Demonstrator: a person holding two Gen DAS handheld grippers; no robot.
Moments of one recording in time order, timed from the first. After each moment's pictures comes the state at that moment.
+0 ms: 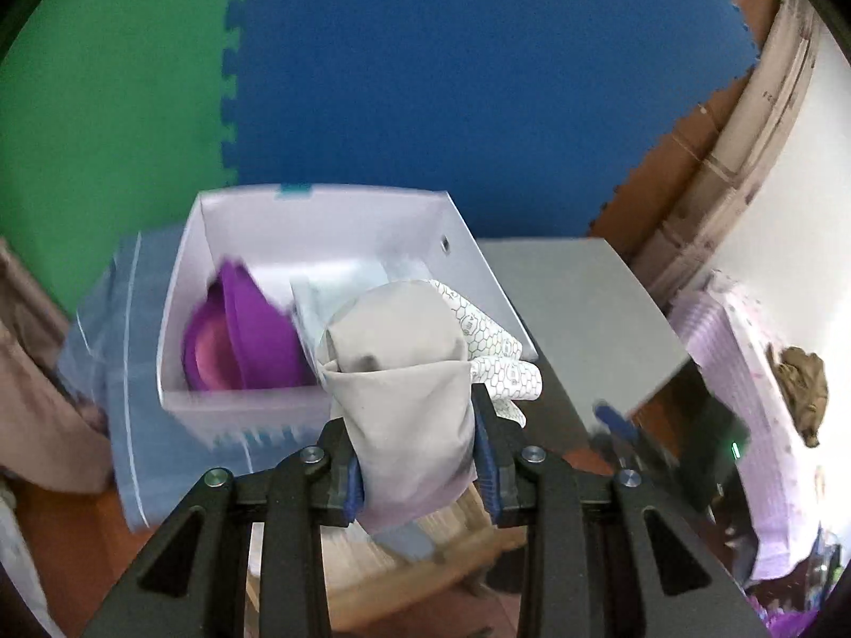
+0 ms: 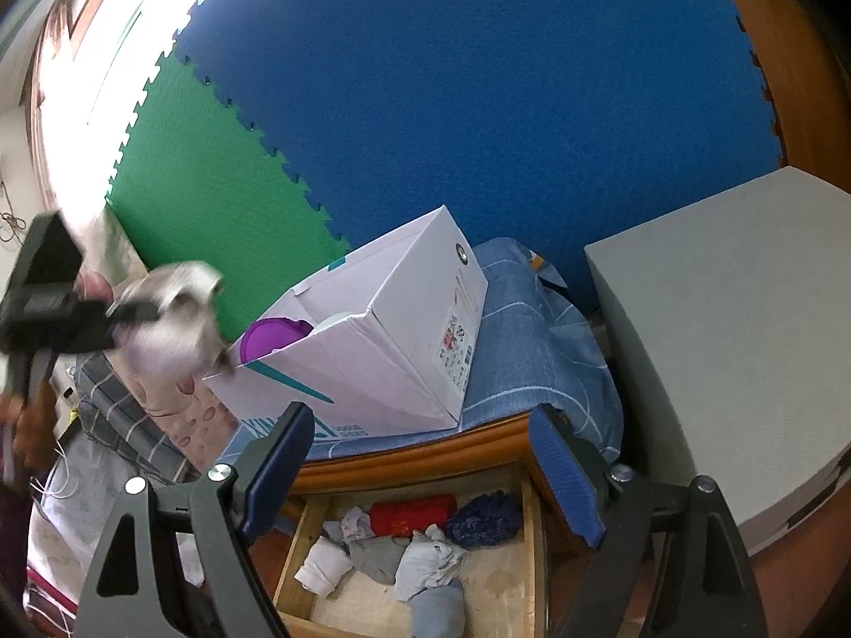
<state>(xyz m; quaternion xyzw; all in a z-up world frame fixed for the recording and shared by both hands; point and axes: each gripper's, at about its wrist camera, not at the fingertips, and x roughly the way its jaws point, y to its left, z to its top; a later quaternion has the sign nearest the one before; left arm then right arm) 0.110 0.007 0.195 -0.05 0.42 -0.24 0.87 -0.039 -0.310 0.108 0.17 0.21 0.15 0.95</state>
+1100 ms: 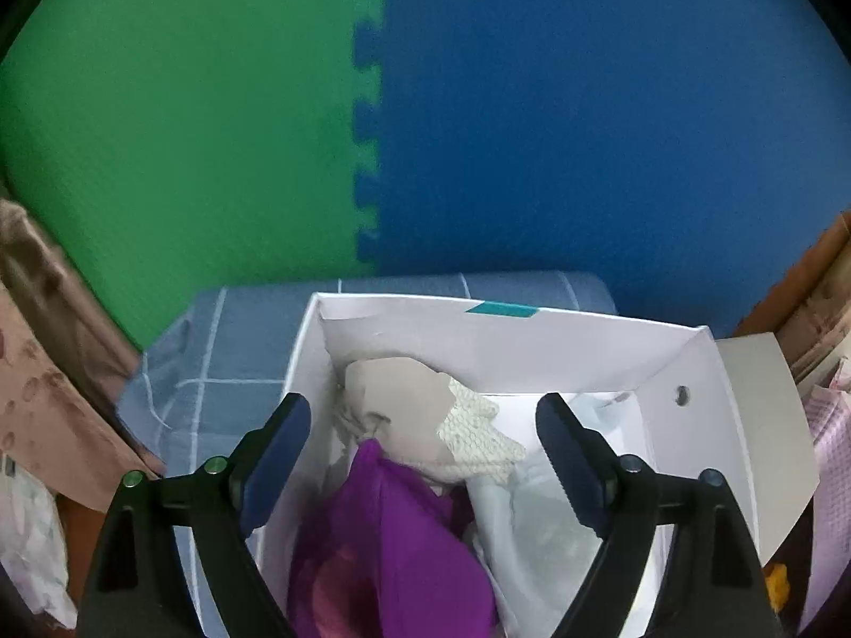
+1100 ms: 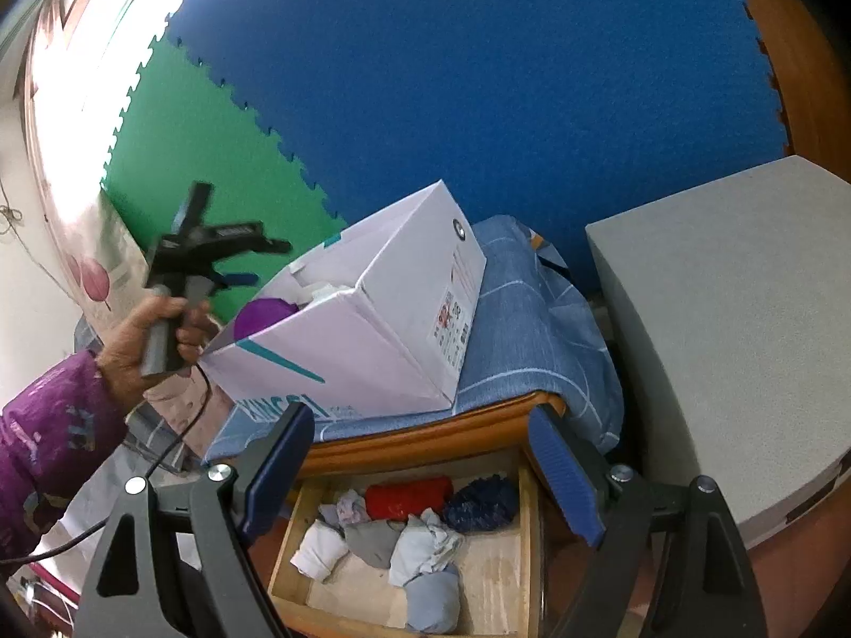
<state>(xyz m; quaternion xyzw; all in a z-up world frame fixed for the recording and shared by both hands) 0.279 0.043 0.145 -0.04 0.41 -0.07 0.91 -0.030 -0.307 0.103 0.16 0.25 0.15 0.94</state>
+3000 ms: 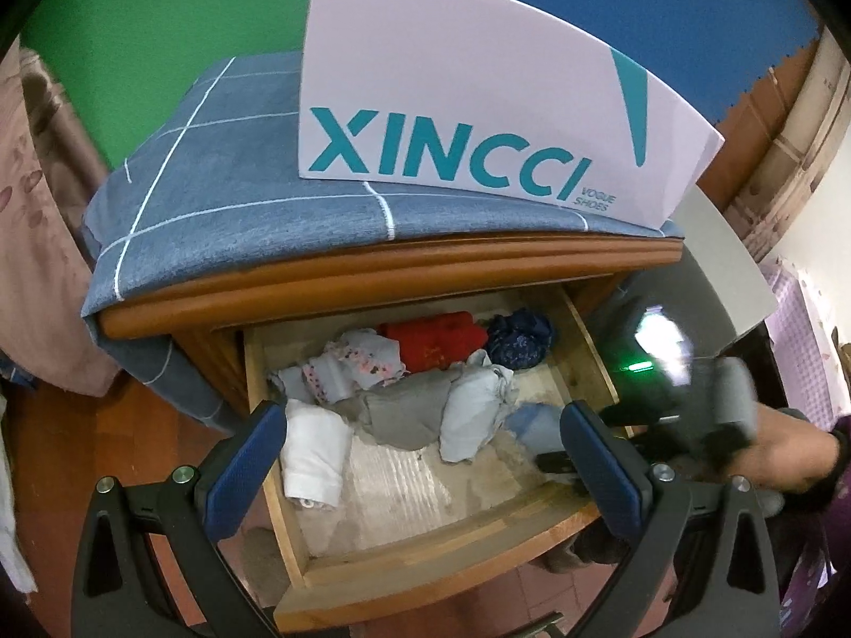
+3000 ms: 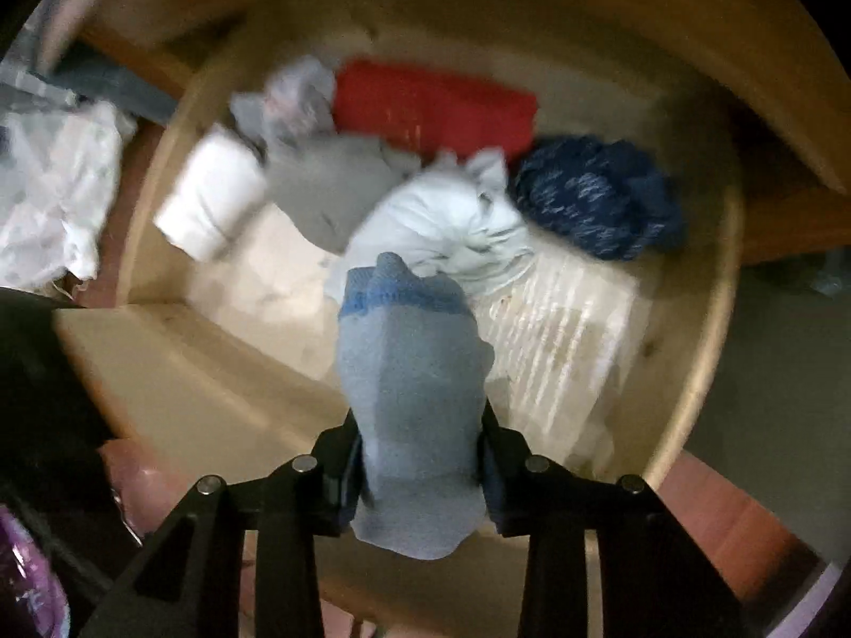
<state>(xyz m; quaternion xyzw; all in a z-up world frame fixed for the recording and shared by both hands) 0.048 0.101 -0.014 -0.06 0.46 -0.17 0.87 0.049 -0.135 -0.082 -0.12 0.67 0.17 0.71</state>
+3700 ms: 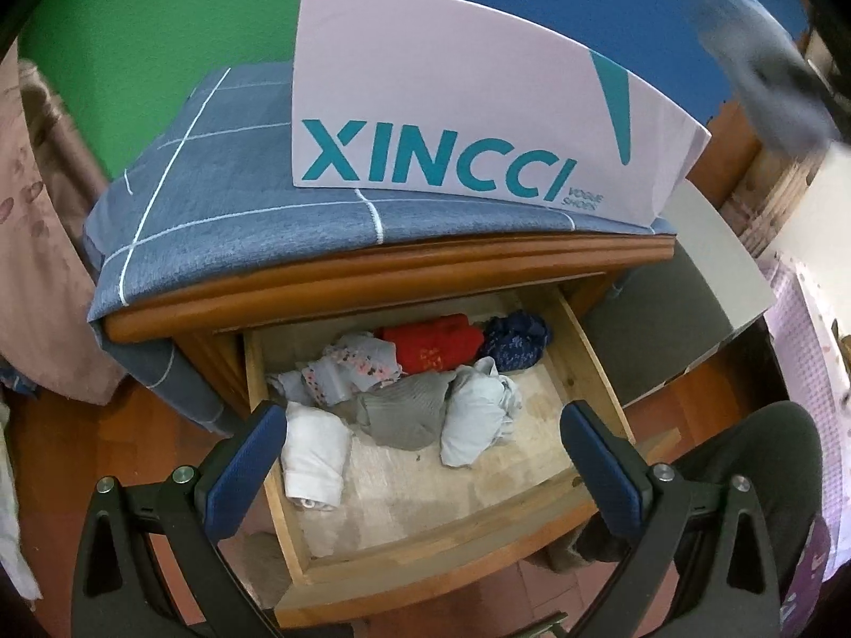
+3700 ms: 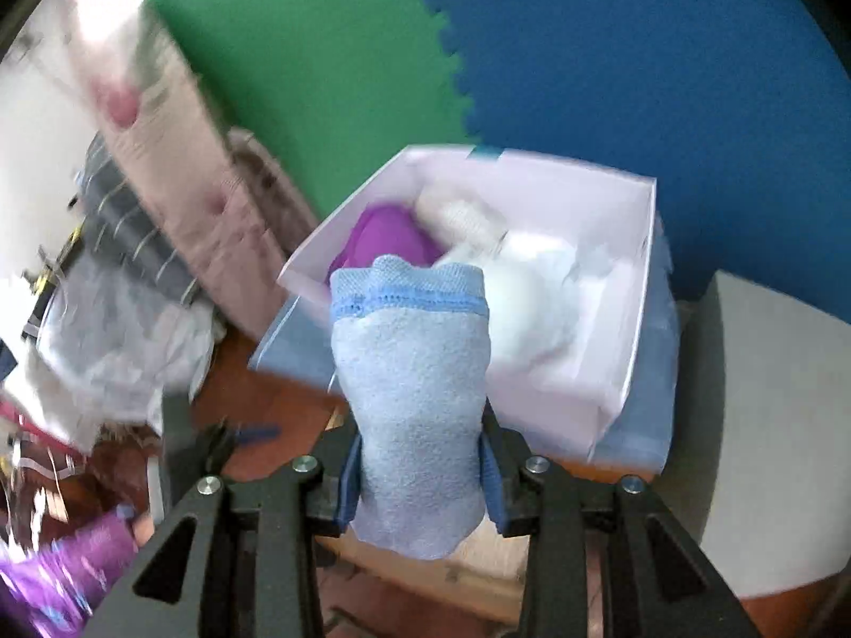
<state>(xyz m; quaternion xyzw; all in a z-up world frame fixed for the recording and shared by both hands) 0.043 0.096 -0.008 -0.04 0.45 -0.17 0.88 0.052 -0.154 0.227 -0.04 0.44 0.22 0.87</state>
